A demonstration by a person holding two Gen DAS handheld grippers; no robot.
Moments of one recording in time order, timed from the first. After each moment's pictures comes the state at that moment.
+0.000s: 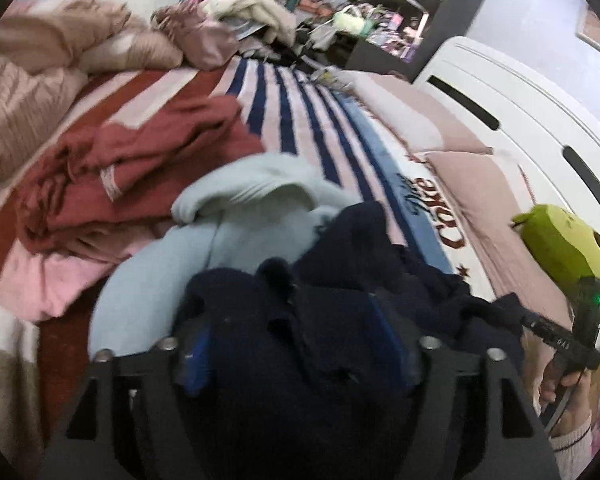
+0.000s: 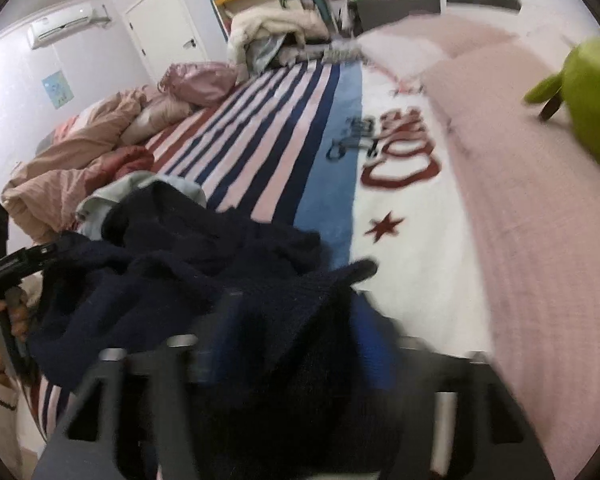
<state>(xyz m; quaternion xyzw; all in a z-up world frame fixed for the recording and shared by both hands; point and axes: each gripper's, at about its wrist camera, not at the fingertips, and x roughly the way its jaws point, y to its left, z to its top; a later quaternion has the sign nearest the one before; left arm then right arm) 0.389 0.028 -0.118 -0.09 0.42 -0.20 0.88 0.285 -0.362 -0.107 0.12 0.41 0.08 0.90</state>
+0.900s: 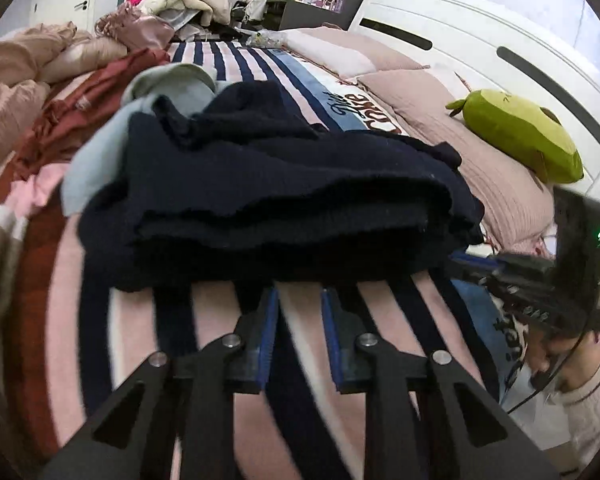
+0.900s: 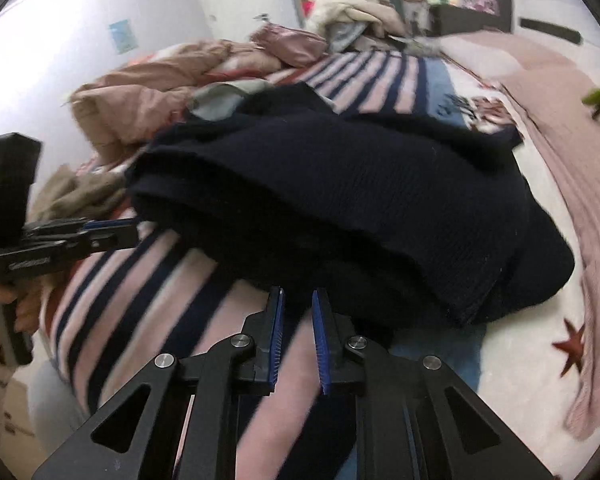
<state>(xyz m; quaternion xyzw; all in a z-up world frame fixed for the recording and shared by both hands) 0.238 -0.006 -0.150 -0.01 0.44 -0.27 0.86 0.188 -0.241 -0.149 0.07 0.42 0.16 0.89</state>
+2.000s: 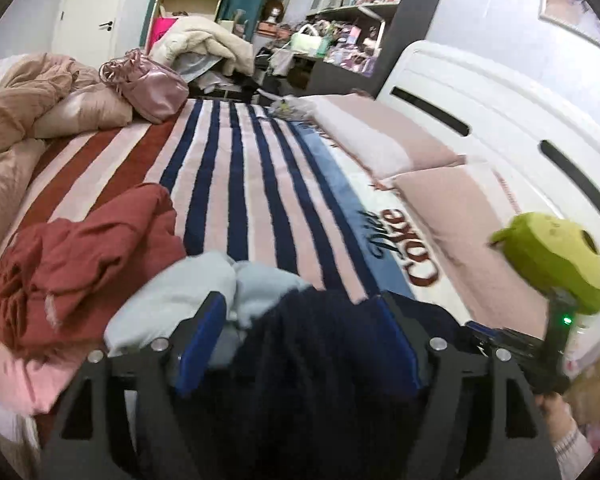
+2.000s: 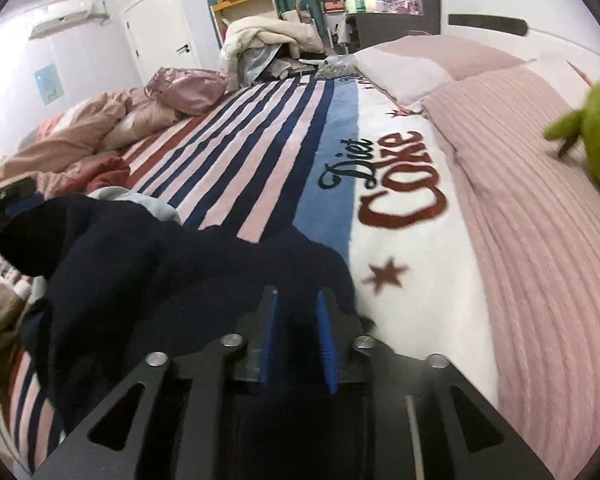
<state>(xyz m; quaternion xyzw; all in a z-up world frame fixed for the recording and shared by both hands) 0.434 -0.019 -0.060 -0.07 0.36 -0.25 0.90 0.321 -0.353 -0.122 0.10 0.40 0.05 0.91</state>
